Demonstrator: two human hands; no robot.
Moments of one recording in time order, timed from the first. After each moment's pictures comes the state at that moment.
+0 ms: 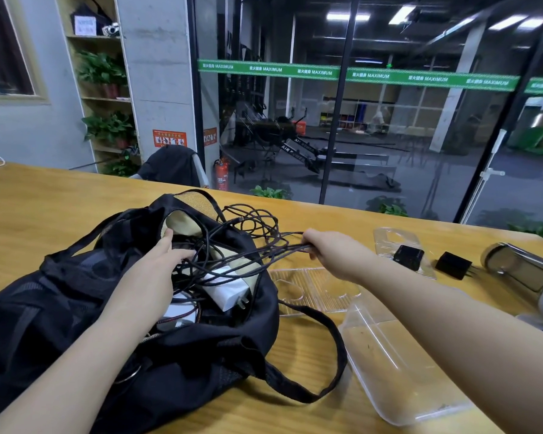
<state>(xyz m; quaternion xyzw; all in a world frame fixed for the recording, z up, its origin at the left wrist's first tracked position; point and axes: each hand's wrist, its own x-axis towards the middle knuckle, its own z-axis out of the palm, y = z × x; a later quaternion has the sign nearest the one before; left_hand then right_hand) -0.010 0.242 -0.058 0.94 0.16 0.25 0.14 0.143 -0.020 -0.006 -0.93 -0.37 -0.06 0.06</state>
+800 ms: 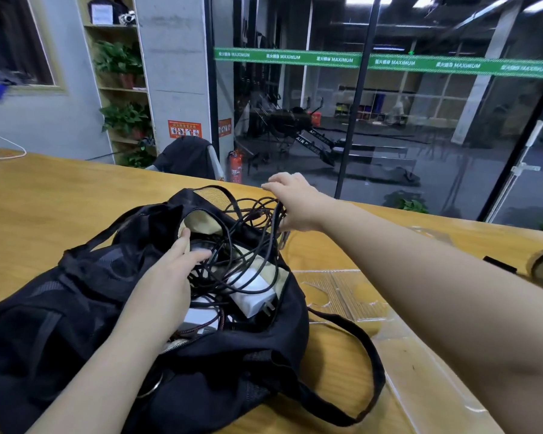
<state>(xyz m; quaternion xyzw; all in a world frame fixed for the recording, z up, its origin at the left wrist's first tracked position) -0.017 0.239 -0.061 0.92 0.14 0.31 0.18 0.171 0.089 0.039 -0.89 -0.45 -0.10 0.01</state>
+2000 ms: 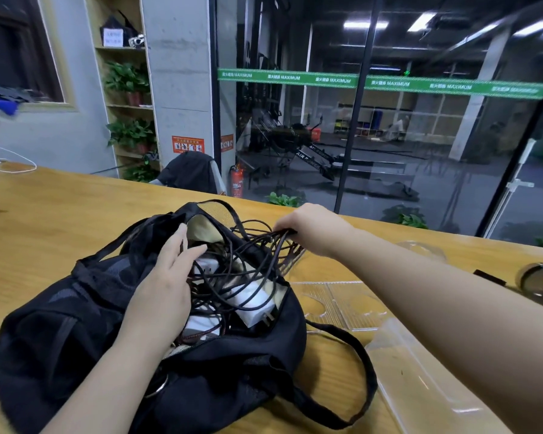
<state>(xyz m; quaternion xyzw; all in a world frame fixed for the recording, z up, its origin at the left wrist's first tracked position) -0.033 0.233 -0.050 0.91 0.12 0.36 0.17 0.134 0.057 0.049 -0.87 -0.47 -0.11 0.01</state>
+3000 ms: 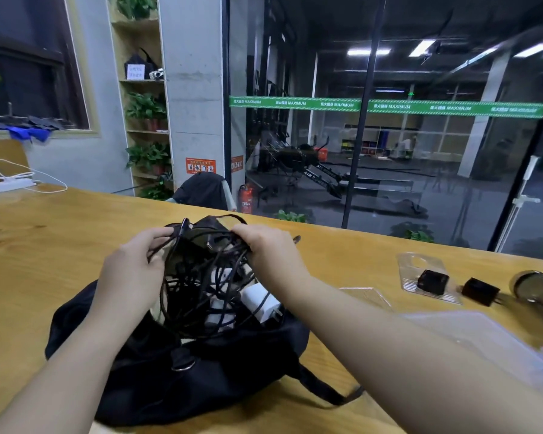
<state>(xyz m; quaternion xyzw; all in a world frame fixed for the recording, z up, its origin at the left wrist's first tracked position) -0.084 0.254 0.007 0.82 0.23 0.42 0.30 0.037 0.094 0.028 -0.76 -0.52 -0.29 0.27</state>
